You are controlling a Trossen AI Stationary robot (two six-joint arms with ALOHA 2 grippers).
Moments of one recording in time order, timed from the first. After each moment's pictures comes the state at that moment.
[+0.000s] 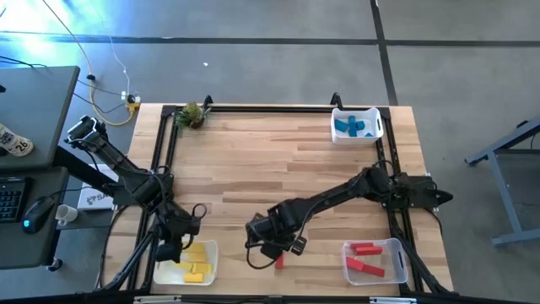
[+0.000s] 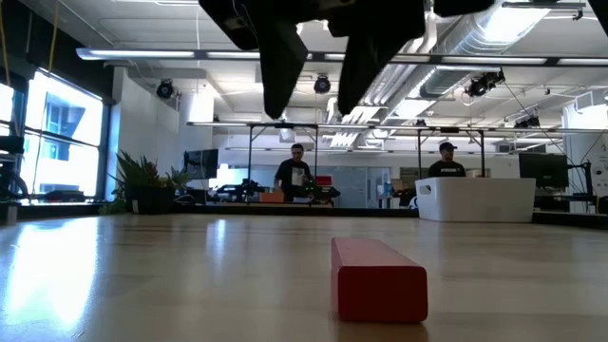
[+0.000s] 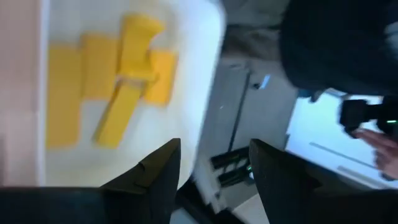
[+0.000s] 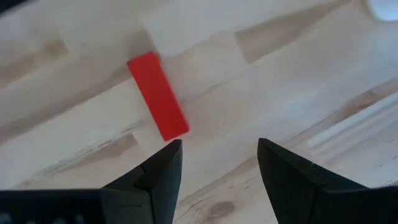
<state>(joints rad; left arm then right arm) -0.57 1.10 0.81 -0.64 0.49 -1.07 0.36 2.26 2.08 -1.10 -0.14 -0.74</state>
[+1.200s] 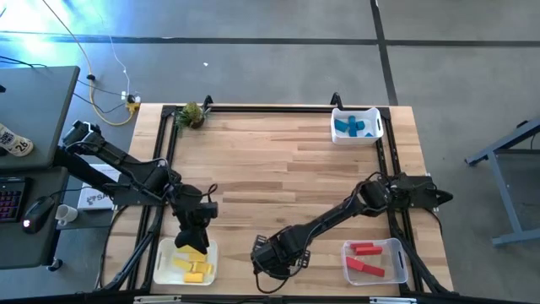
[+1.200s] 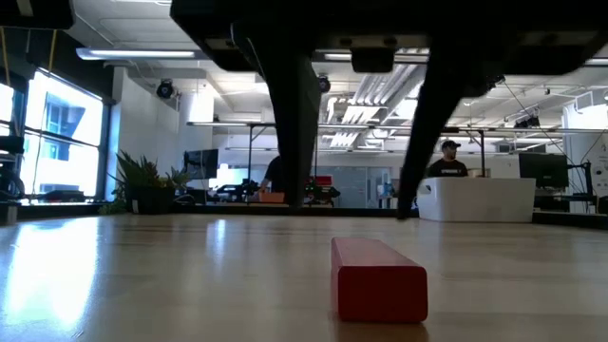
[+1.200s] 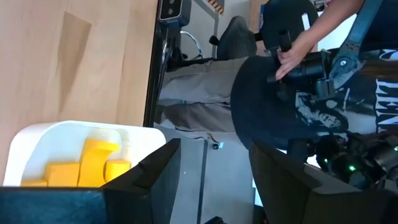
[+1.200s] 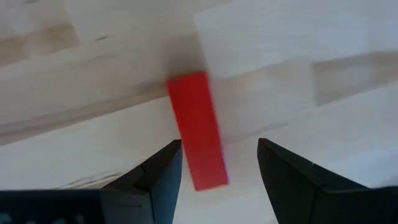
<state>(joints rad) -0.35 1.10 0.81 -0.34 0.49 -1.02 0.48 2.37 2.08 -1.06 -0.02 -0.83</state>
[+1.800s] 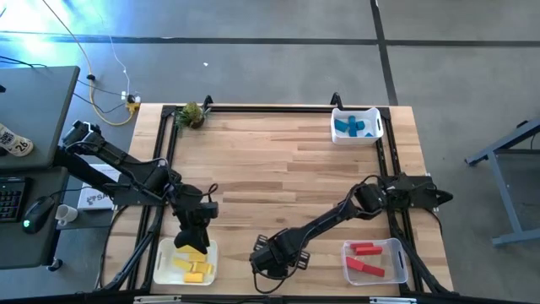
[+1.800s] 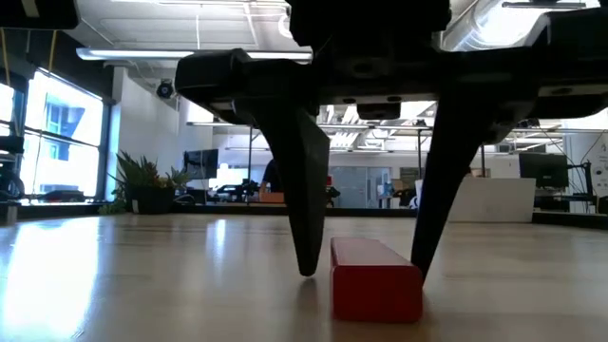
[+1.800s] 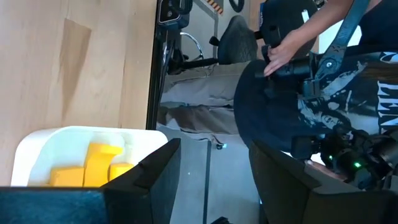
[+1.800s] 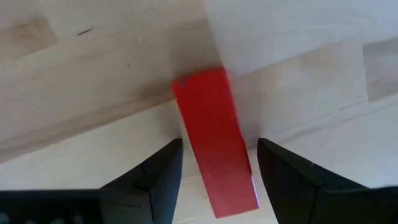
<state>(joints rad) -0.35 1.10 0.81 -0.34 0.49 -0.98 0.48 2.45 2.08 -1.07 -0.03 -0.76</state>
